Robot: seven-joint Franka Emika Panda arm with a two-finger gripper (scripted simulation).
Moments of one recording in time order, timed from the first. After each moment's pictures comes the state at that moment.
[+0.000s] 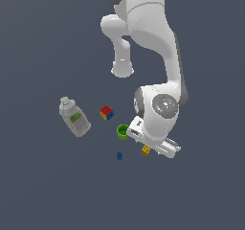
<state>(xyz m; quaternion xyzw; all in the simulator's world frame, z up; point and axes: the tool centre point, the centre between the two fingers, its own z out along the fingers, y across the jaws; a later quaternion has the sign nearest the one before) 0.097 0.111 0.073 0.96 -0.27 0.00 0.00</state>
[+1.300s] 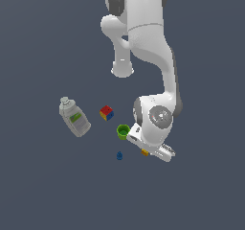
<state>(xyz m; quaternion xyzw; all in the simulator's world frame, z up) 0.097 0.111 0.022 0.96 -0.27 0.00 0.00</state>
